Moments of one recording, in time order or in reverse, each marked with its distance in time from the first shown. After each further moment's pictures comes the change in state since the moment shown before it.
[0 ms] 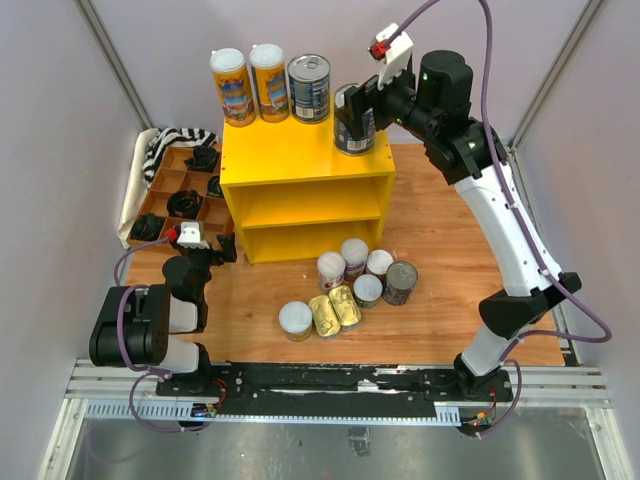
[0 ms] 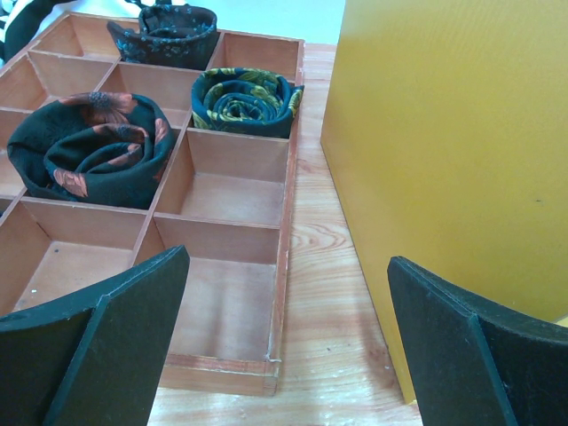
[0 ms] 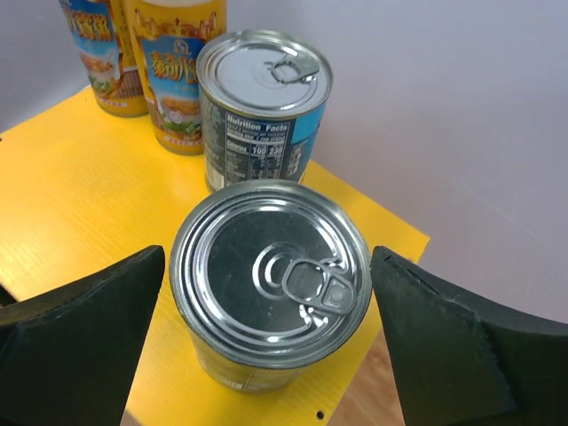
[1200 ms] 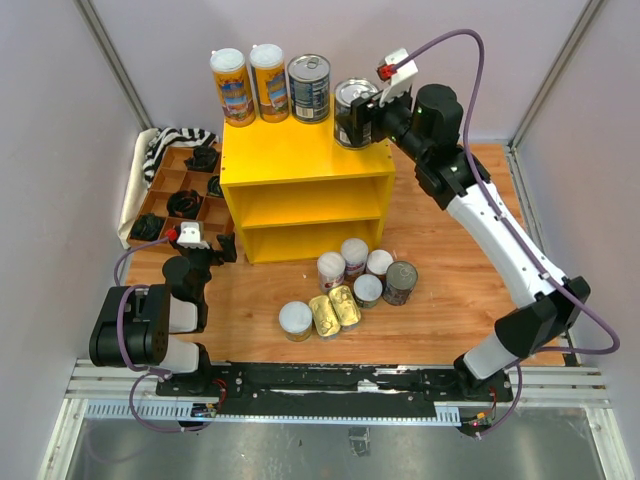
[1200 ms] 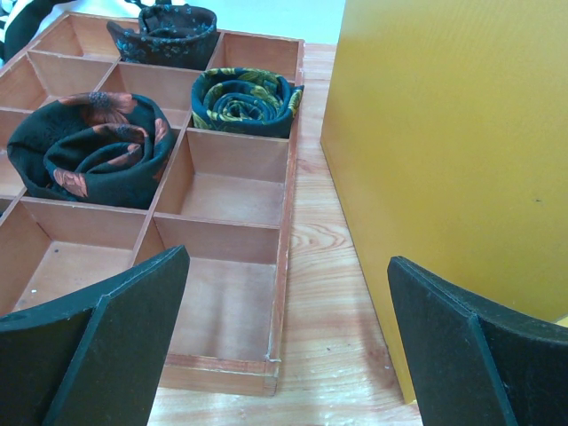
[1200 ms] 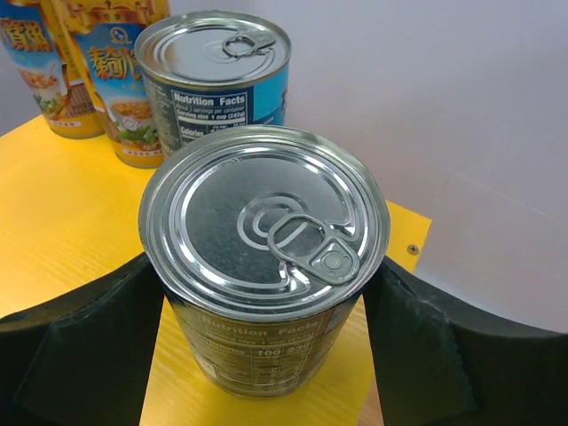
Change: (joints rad) left arm 0.000 0.000 0.000 0.000 0.000 0.000; right arm 0.000 -0.182 -0.525 0.441 0.108 0.100
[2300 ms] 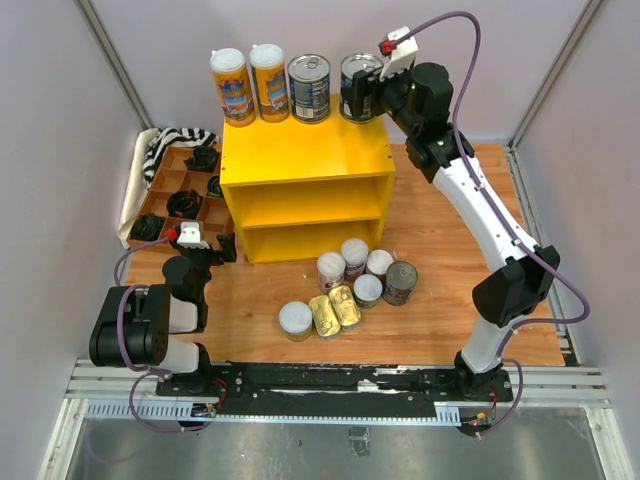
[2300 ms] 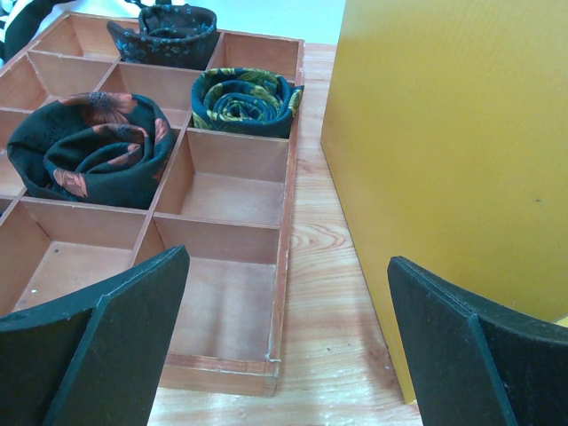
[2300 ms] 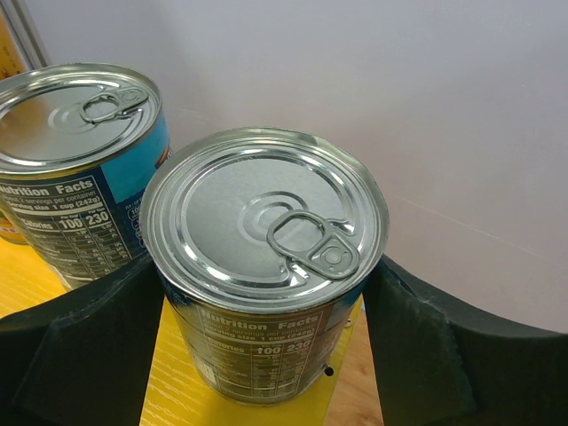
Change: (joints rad) left arm 0.000 0.000 0.000 0.000 0.000 0.000; right arm -0.081 0.225 0.200 0.079 0.018 0.010
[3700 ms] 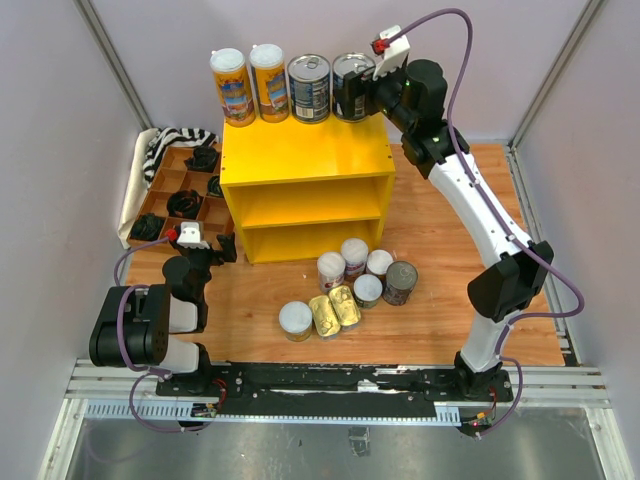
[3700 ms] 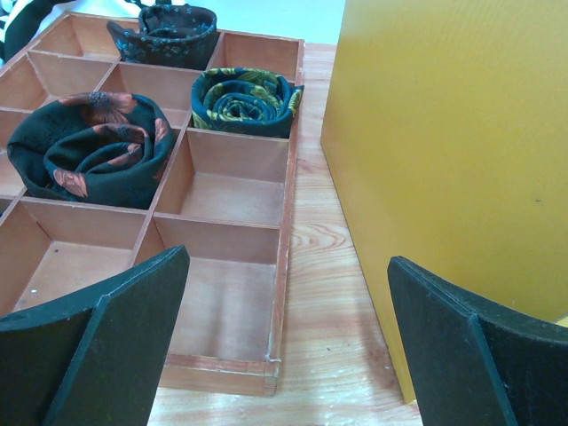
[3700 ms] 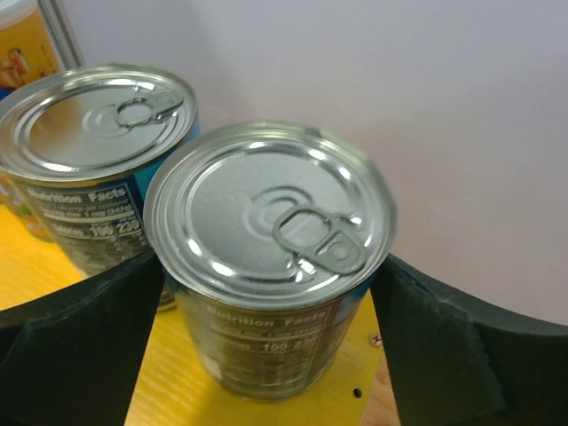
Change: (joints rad) left arm 0.000 0.000 0.000 0.000 0.000 0.000; right arm 0.016 0.047 0.061 -0.019 -0.056 0.005
